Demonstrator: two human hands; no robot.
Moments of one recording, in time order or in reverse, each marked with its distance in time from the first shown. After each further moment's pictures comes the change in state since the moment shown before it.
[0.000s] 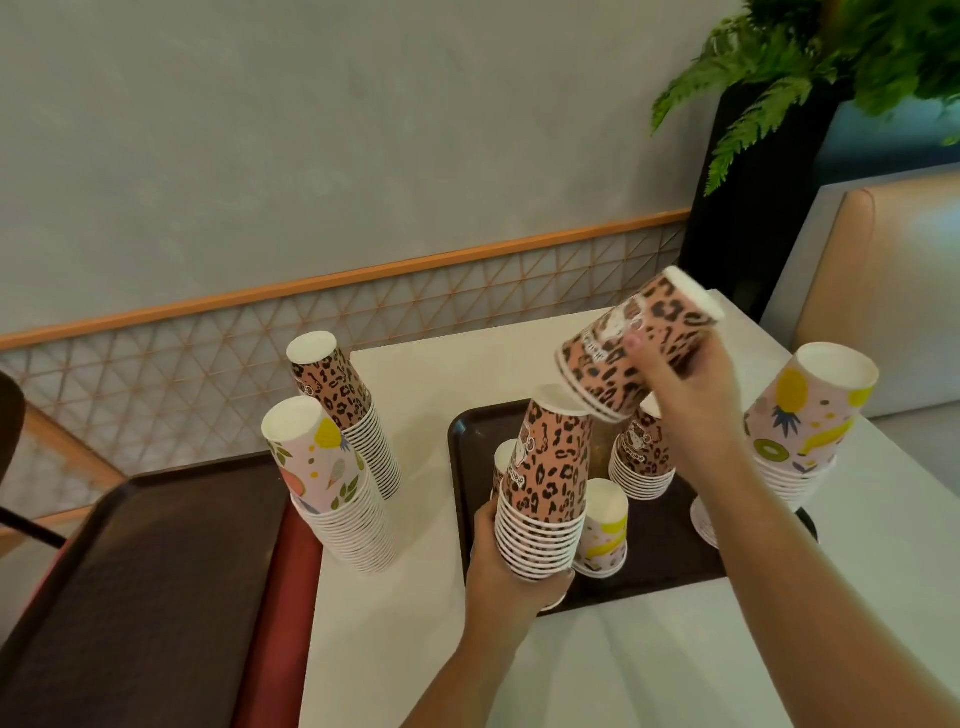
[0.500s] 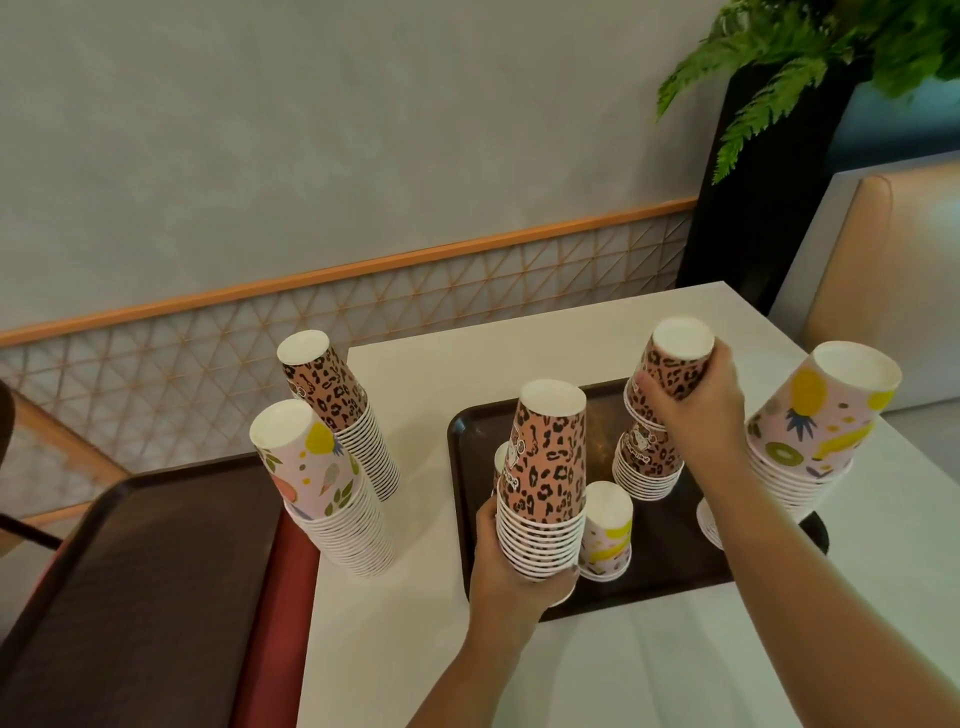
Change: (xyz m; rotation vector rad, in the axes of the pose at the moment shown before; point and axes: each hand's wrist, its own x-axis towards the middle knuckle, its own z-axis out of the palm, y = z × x) left_hand 0.012 -0.006 0.008 0.008 0.028 0.021; right_hand 0.032 0.073 -0.014 -0.485 0.167 -0.013
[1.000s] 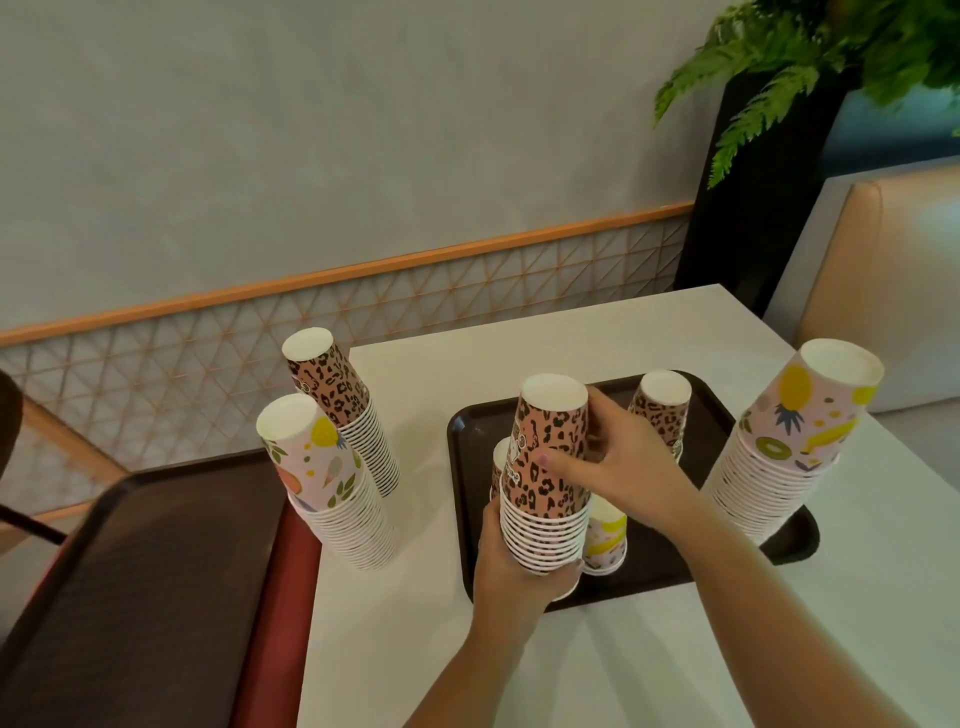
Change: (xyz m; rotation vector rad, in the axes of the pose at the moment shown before) left_hand -0.010 0.010 0.002 -0.069 0.006 -0.016; right_hand -0.064 -0.062 -0.009 0.182 -0.696 -0.145
